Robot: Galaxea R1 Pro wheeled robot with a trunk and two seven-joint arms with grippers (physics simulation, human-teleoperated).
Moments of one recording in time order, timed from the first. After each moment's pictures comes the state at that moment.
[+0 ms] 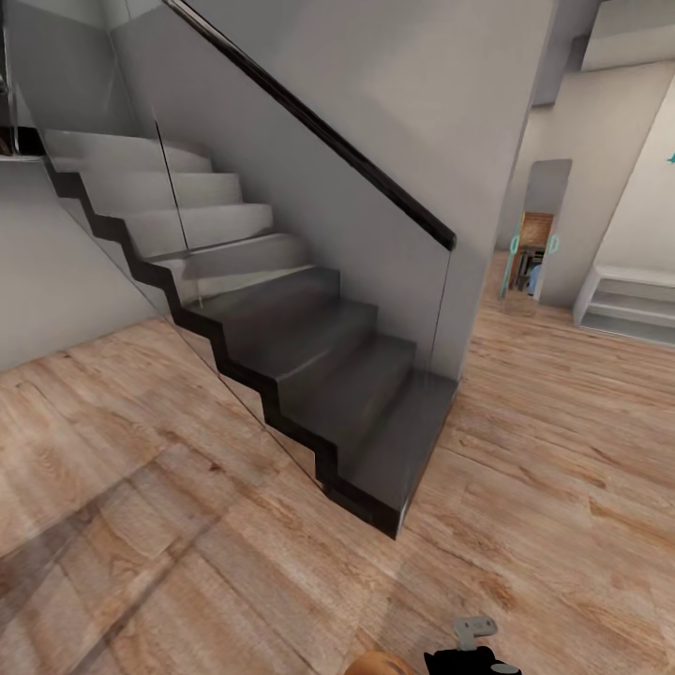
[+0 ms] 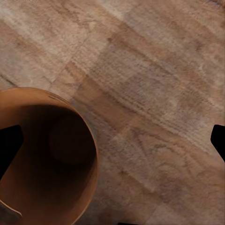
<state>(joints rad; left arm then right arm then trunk) 0.05 0.19 0.37 -0.82 0.26 0.02 -1.24 -0.40 -0.01 0.01 -0.29 0.03 0.07 0.10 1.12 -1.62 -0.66</state>
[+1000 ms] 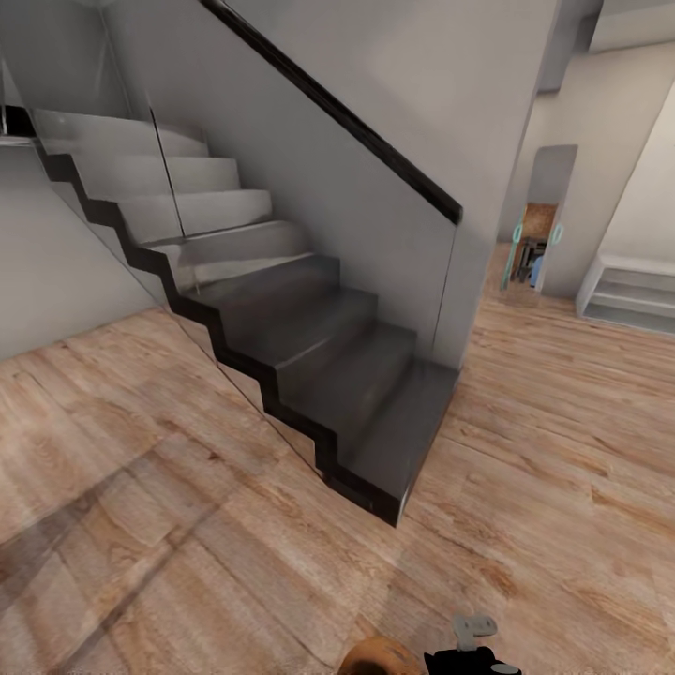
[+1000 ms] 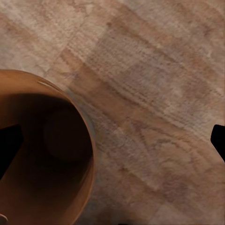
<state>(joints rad) 0.05 0.19 0.37 -0.82 0.26 0.02 -1.24 -0.40 -0.01 0.01 -0.29 0.03 0.07 0.10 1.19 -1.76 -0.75</state>
